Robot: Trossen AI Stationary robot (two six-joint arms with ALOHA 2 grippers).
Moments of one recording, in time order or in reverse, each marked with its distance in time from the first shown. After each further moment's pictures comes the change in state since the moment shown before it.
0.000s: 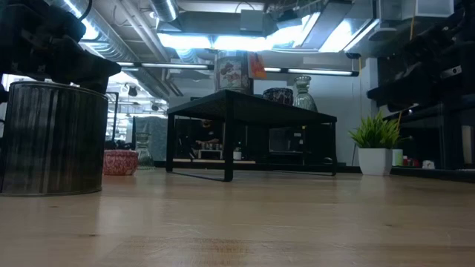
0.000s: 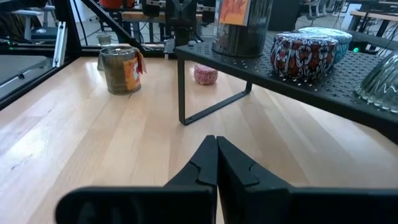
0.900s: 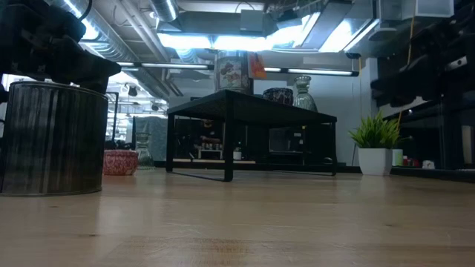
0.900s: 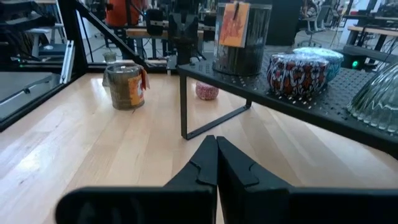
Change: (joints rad) left arm 0.000 0.000 0.000 0.000 0.000 0.000; right arm 0.000 -0.121 0.001 -0.057 -0.009 0.000
